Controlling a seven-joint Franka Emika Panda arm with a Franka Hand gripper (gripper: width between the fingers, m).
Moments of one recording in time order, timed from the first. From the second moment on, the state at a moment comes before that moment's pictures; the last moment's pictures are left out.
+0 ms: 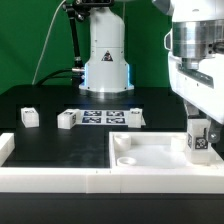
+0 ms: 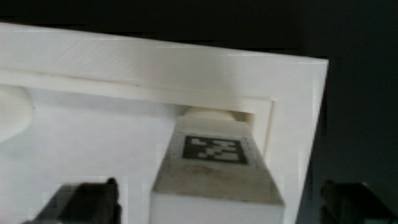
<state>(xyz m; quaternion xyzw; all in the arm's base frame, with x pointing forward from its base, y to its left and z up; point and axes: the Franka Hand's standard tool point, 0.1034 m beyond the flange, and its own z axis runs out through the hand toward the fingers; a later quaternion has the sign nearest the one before) 0.625 0.122 0.079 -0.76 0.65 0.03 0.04</state>
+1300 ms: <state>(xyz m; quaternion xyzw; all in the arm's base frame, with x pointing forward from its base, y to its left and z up) 0.626 0.123 0.076 -1.00 -0.01 -0.01 0.02</state>
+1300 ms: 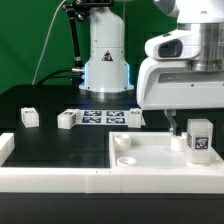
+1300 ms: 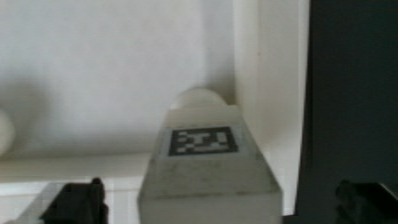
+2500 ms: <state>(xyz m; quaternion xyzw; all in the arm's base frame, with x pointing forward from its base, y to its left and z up) 0.626 0.119 0.074 -0.95 0.32 -0.01 0.03</state>
